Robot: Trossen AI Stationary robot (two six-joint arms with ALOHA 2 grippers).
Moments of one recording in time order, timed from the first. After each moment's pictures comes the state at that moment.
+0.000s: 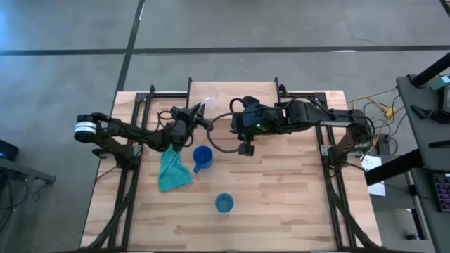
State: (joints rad) left arm 0.13 1.46 0.56 0.93 -0.97 -0.15; right arm 0.06 1.72 1.96 -0.99 0.29 -0.05
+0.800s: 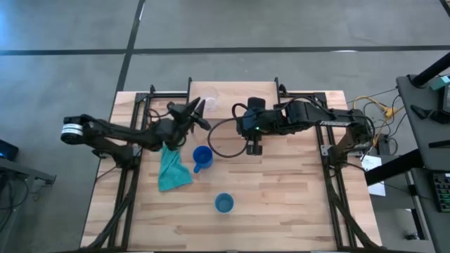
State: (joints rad) left arm 0.06 1.29 0.63 0.92 -0.93 -0.05; right arm 0.06 1.72 1.96 -1.18 0.34 -0.11
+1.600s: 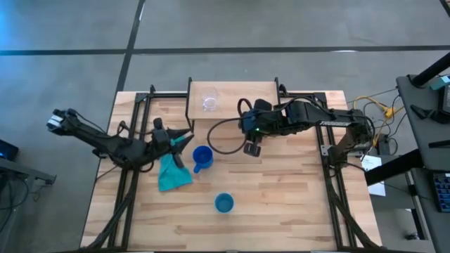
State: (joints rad) left arm -0.39 0.88 0.65 0.27 -0.92 -0.03; right arm 0.07 1.72 1.96 -1.23 0.33 0.18
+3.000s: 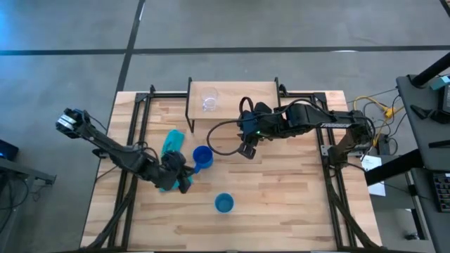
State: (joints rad) left arm -0.50 1.16 0.64 -0.32 -0.55 -1.04; right arm 0.09 1.72 1.96 -1.17 0.33 0.34
